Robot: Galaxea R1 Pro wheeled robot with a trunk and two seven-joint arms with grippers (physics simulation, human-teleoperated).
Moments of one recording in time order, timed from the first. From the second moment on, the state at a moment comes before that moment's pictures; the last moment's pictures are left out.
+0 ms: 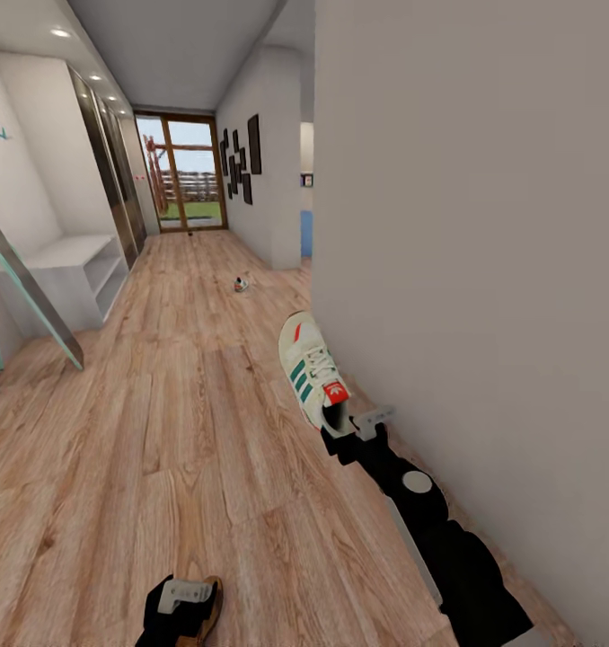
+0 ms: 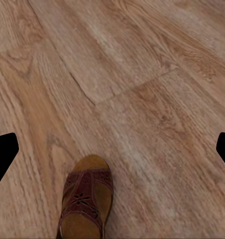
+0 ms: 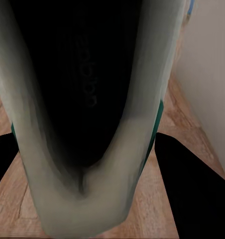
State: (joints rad) left arm -0.19 0.02 0.05 -0.62 -0.09 -0.30 -0.11; right arm -0.43 0.02 0.29 -1.39 0.03 0.36 0.11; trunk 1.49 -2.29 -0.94
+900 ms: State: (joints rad) left arm -0.23 0.04 0.05 -0.64 -0.08 -0.32 -0.09; right arm -0.43 0.02 0.31 -1.39 0.03 0.36 0.11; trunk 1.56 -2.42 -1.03
